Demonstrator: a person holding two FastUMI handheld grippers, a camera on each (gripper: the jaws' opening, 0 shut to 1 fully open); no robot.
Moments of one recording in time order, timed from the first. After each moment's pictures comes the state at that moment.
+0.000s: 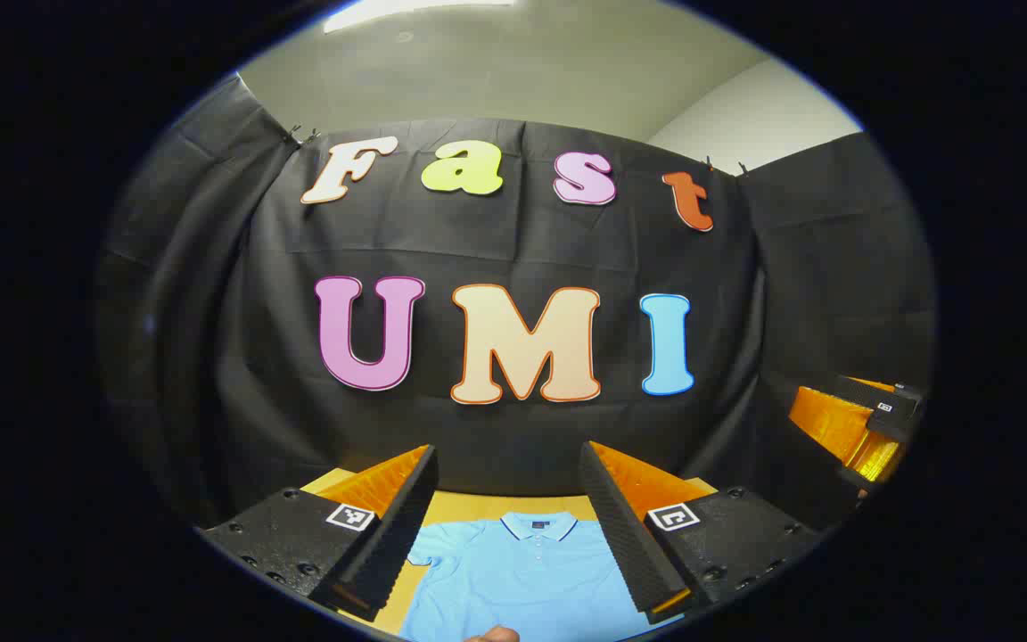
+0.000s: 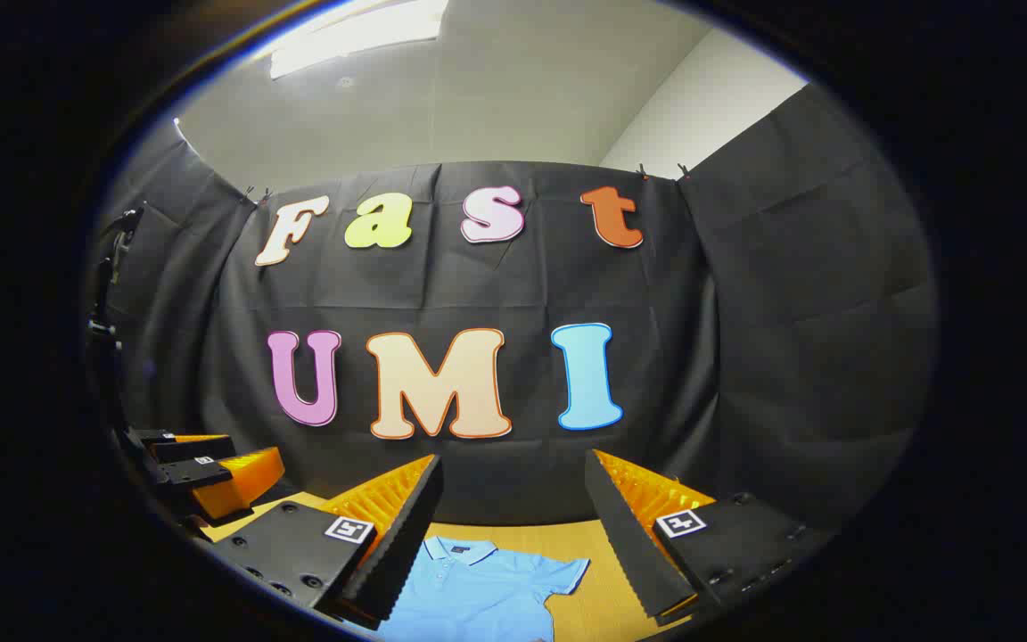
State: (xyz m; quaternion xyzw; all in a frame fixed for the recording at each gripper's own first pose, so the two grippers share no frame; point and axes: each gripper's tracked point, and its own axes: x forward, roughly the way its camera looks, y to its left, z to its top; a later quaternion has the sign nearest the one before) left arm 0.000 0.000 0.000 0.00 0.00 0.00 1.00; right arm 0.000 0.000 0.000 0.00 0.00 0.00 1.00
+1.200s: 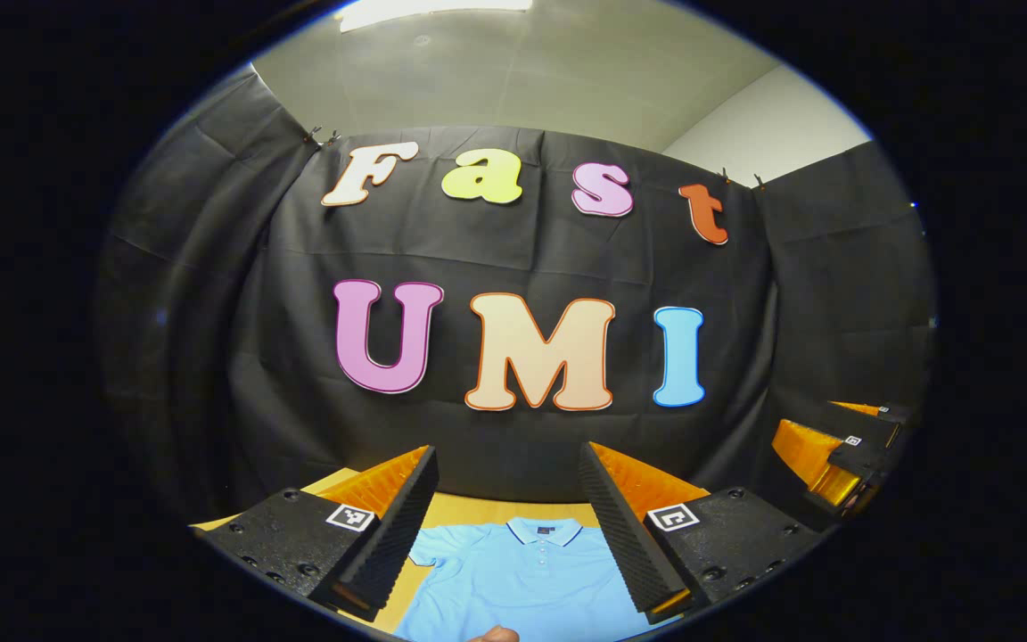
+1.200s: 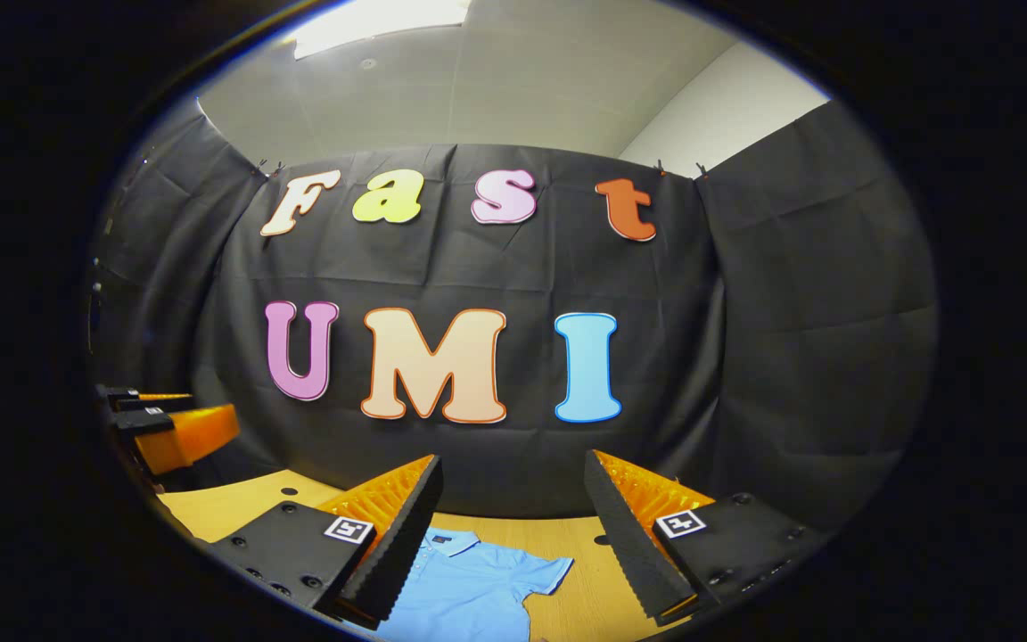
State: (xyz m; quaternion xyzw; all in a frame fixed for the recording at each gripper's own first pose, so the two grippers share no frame) left arm -0.008 0.018 0.006 -0.02 -0.01 0.03 1.00; right arm 0.035 -0.002 -0.037 -0.04 0.03 0.01 1.00
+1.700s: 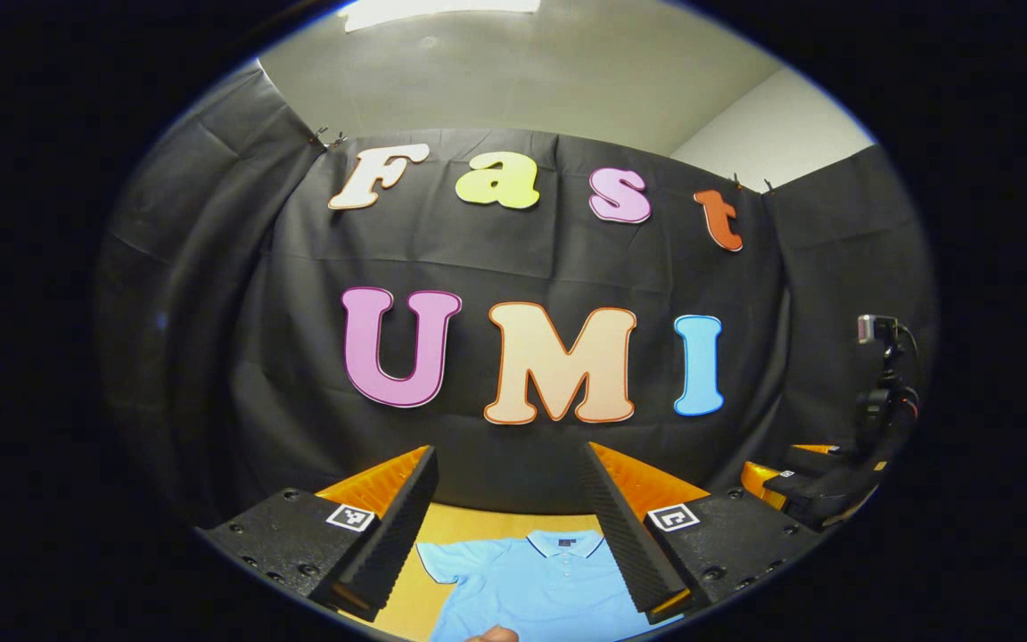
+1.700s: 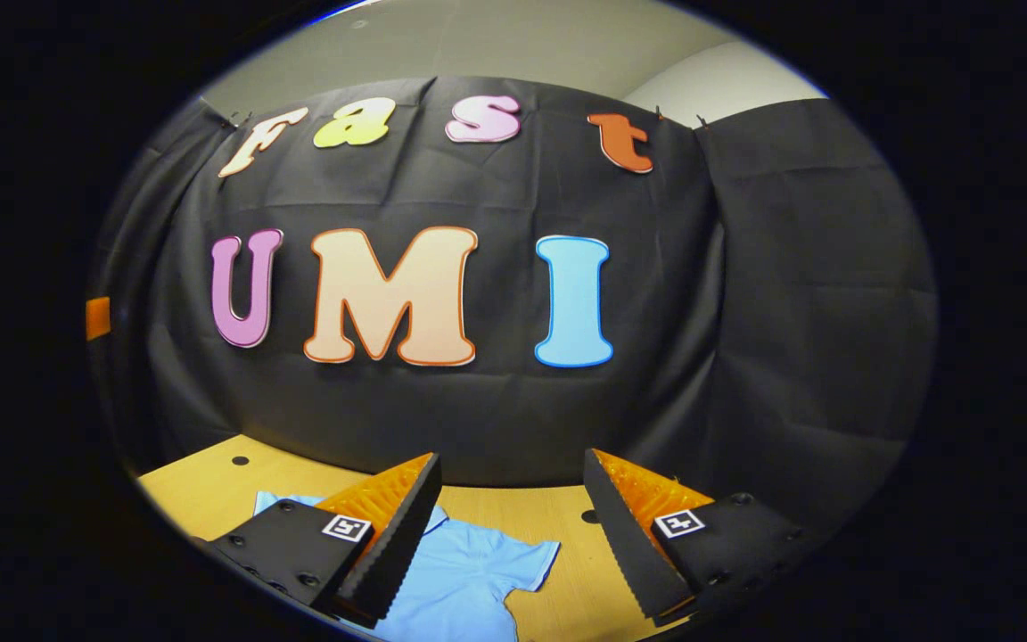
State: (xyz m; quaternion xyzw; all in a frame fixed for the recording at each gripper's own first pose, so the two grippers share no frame) left arm 0.024 0.067 0.012 -0.02 -0.02 0.03 1.00; right arm 0.133 -0.029 -0.143 -0.06 0.12 -0.05 0.99
